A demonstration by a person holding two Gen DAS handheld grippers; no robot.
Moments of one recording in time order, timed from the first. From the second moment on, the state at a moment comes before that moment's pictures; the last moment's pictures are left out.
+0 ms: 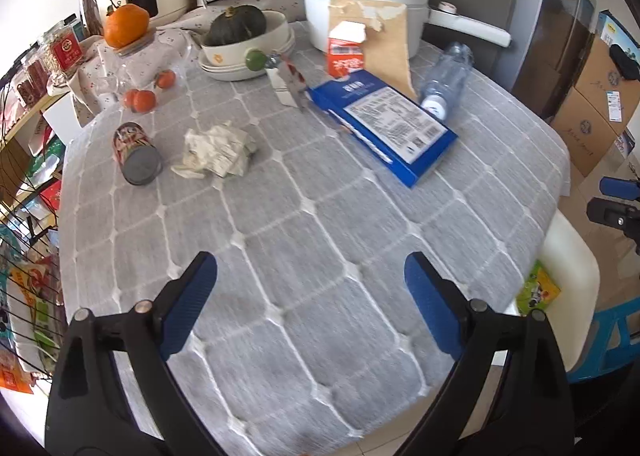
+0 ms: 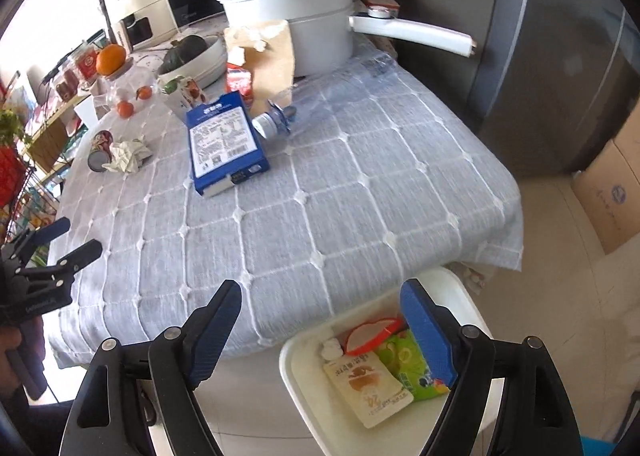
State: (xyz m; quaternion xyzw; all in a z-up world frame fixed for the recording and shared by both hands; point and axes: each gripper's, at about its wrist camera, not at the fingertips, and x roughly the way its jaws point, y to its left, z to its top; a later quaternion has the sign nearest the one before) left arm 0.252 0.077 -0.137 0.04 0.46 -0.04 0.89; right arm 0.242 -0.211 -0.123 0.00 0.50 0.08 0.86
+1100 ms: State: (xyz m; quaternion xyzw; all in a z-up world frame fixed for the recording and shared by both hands) left arm 0.361 0.153 -0.190 -0.03 0.42 -0.06 0.90; right arm 0.376 -0.089 -0.216 -0.08 0.46 0.22 0.86
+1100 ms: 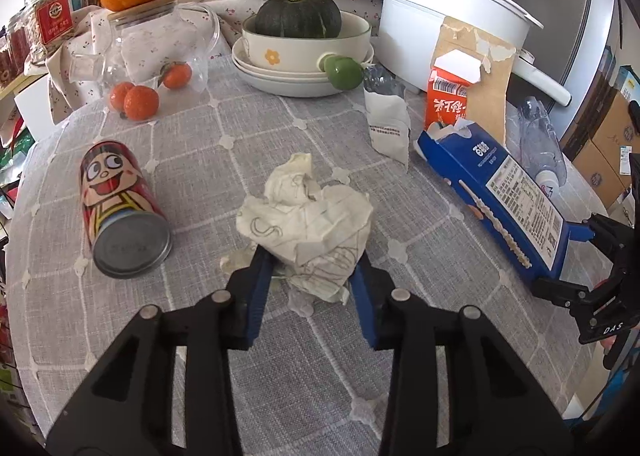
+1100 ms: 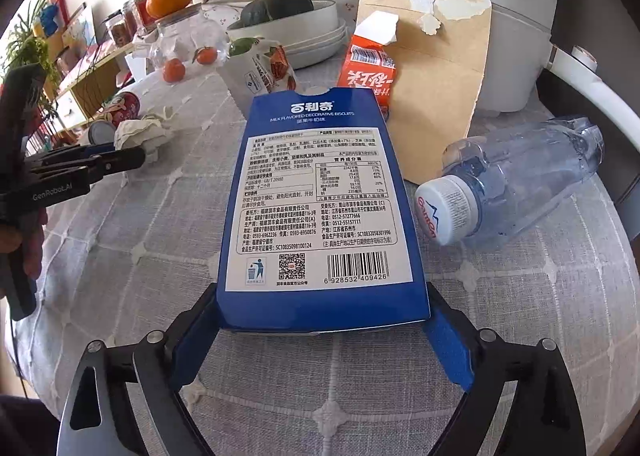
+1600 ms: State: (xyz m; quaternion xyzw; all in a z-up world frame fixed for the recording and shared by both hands) left arm 0.269 0.123 -0.121 -0.04 0.40 -0.06 0.91; right arm 0.285 -0.095 -0.136 -0.09 0.42 0.22 0.87
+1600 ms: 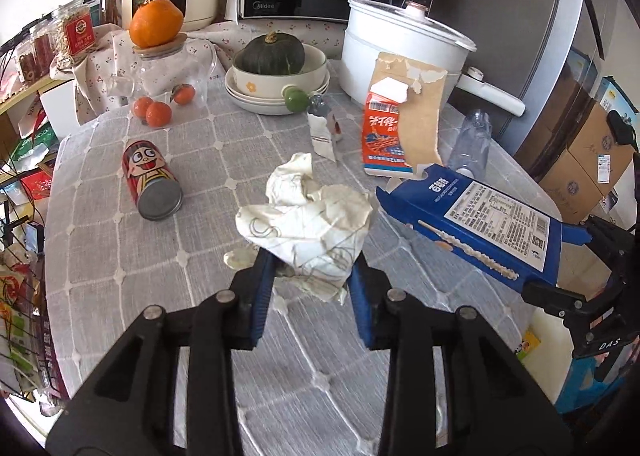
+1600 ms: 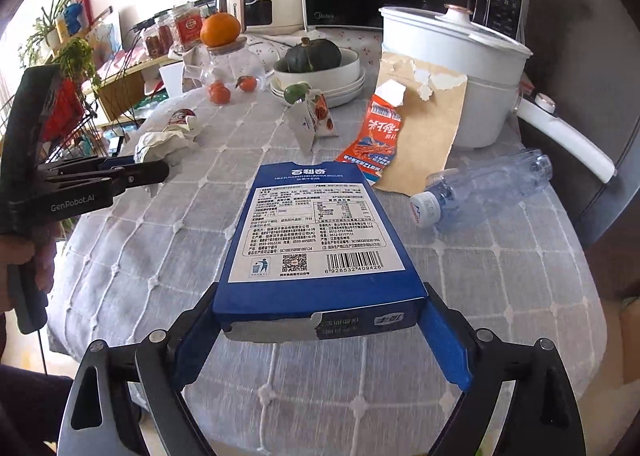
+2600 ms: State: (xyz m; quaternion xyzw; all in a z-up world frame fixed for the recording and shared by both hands) left arm 0.129 -0.005 -0.130 -0.05 0.44 -0.21 0.87; right arm 0.117 -0.302 -0.164 0.02 0.55 0.07 0.83
